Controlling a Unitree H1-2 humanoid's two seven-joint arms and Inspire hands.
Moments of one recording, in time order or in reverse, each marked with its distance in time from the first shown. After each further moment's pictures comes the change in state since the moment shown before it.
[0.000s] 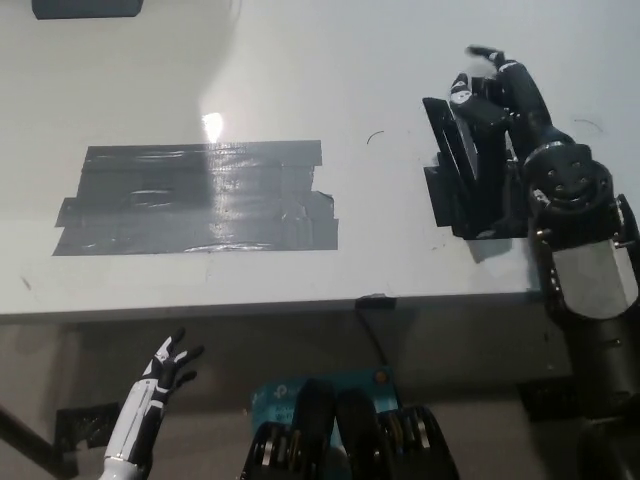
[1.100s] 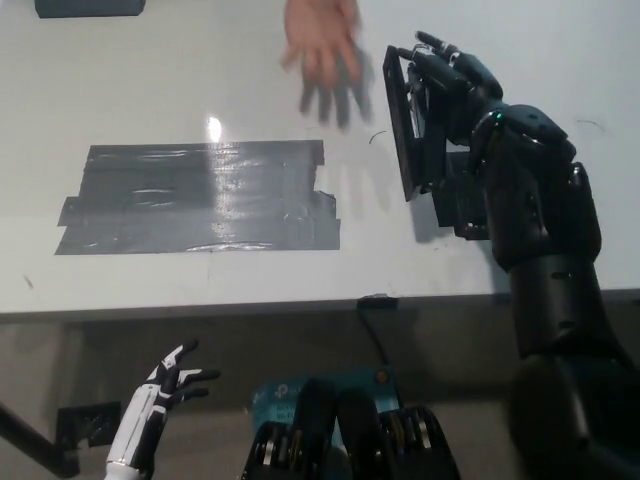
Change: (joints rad) left_arm 0.009 0.005 -0.013 0.003 -0.003 0.000 0.000; right_arm -0.211 0.132 -0.298 0.313 0.370 0.023 -0.082
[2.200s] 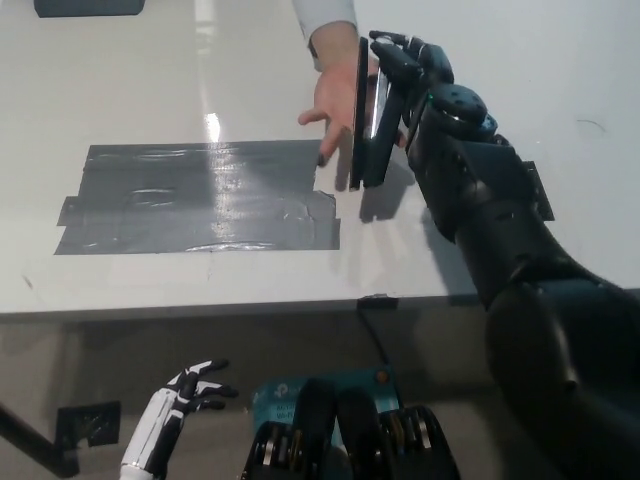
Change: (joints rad) left_arm 0.004 0.009 -0.049 -0.016 0.015 0.038 -0.009; right_arm -0.227 0.019 0.032 0.478 0.009 -0.319 -0.287
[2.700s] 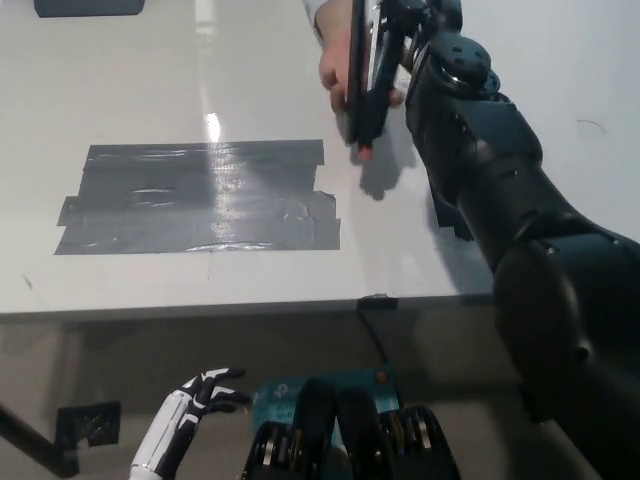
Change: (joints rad) left_arm 0.002 0.012 -0.038 -0.021 0.025 0.019 -0.014; right_arm -0.093 -0.027 0.038 0.096 0.002 -0.173 0.031
